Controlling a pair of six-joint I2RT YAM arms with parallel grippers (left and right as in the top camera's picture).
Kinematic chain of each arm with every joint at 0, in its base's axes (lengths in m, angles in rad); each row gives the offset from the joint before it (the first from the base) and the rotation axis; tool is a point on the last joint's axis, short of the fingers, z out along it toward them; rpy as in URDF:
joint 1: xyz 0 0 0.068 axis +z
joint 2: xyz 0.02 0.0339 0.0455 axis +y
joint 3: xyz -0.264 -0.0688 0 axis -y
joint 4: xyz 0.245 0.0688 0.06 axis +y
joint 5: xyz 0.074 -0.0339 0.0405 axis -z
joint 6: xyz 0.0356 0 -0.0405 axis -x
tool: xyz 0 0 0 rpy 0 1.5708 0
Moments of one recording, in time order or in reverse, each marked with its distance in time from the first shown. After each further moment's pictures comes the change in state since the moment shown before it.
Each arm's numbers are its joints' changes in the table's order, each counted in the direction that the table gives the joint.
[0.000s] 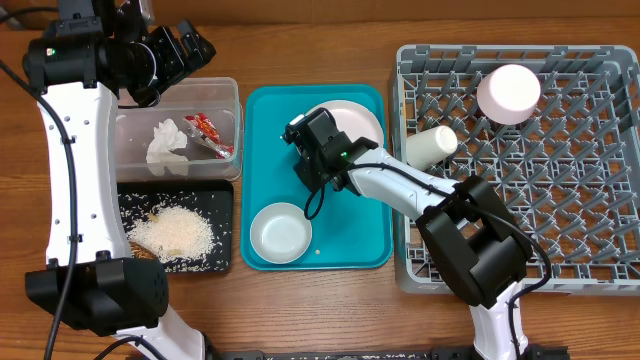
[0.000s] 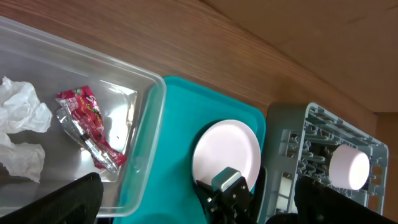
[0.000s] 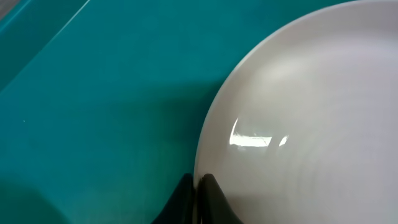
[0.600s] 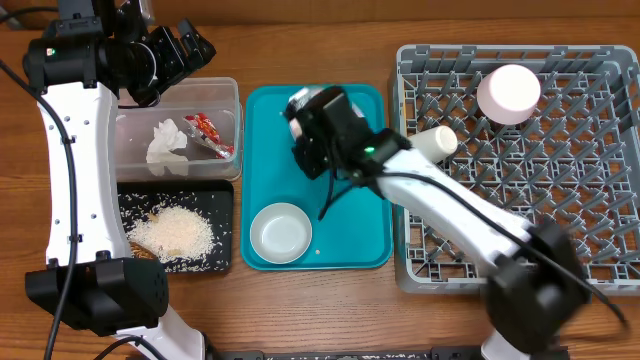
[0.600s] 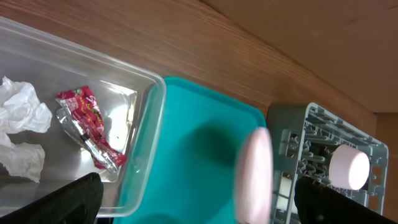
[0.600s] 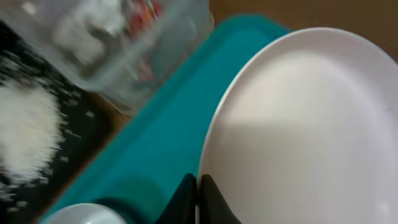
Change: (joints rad) left arm 0.000 0.000 0.000 0.000 0.000 0.000; right arm -0.002 -0.329 0.011 0.090 -0.095 -0.092
